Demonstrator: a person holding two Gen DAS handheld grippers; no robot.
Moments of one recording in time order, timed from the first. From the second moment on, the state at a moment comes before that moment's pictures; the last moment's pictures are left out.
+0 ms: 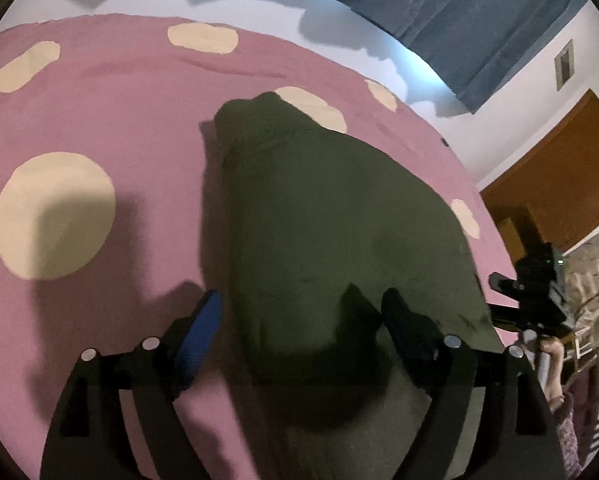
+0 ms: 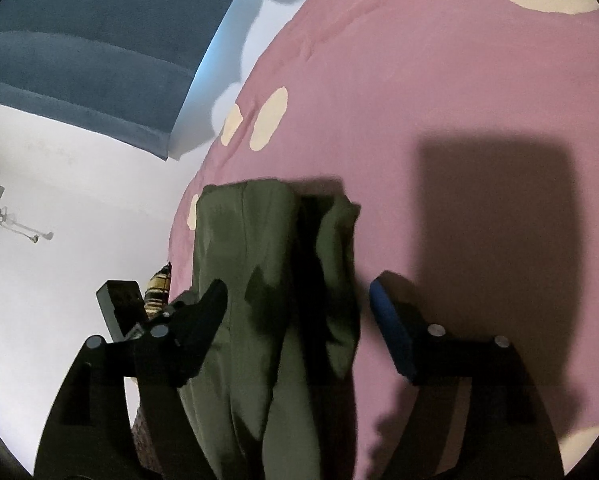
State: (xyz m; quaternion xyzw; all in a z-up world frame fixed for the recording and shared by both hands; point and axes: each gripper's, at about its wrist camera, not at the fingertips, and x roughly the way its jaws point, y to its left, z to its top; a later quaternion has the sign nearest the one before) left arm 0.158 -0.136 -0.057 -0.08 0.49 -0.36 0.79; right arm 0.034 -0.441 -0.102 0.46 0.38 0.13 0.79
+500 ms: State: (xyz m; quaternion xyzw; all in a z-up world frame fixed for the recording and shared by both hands) left arm 0.127 -0.127 -0.068 -0.12 0.51 -0.42 0.74; right arm 0.034 -0.408 -0.103 0.42 0.42 0.19 0.79
